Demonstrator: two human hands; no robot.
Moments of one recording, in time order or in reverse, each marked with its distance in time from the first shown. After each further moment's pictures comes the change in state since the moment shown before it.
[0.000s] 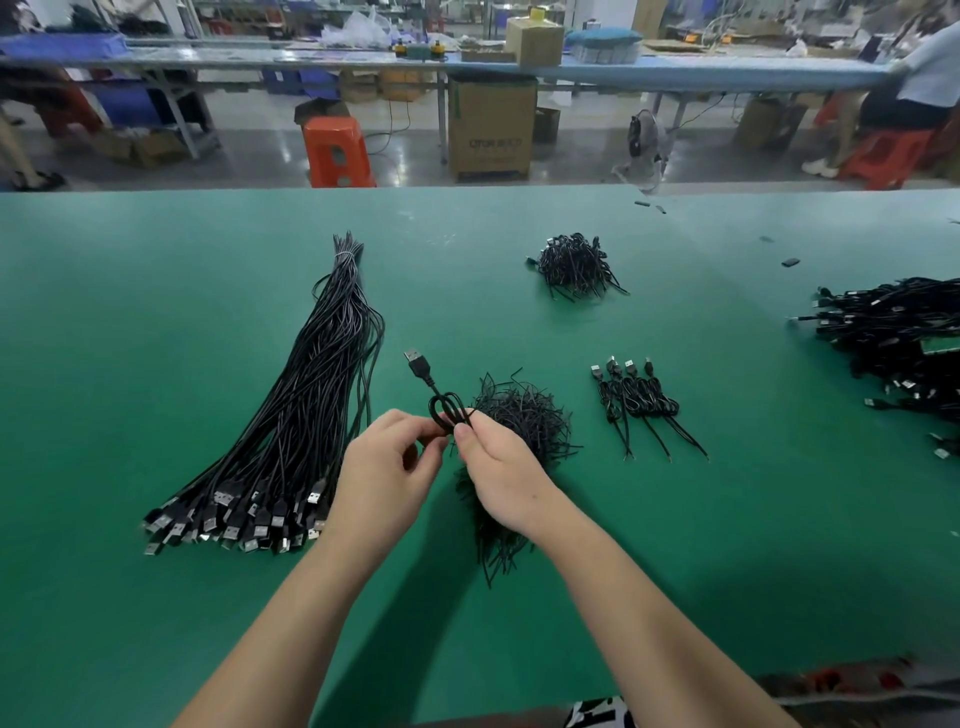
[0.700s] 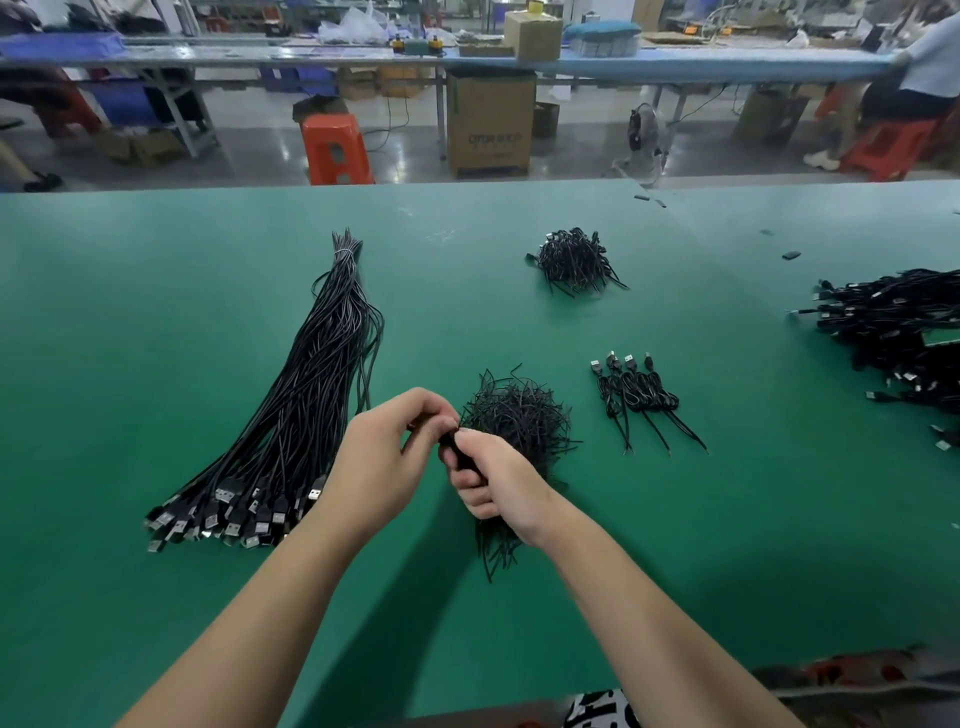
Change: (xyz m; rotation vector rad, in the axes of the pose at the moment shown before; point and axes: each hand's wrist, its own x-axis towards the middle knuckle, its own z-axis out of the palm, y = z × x) left_hand 0.013 0.013 -0.015 -0.097 -0.090 0.068; right_hand -0.008 -0.008 -0.002 0.504 -0.267 0.250
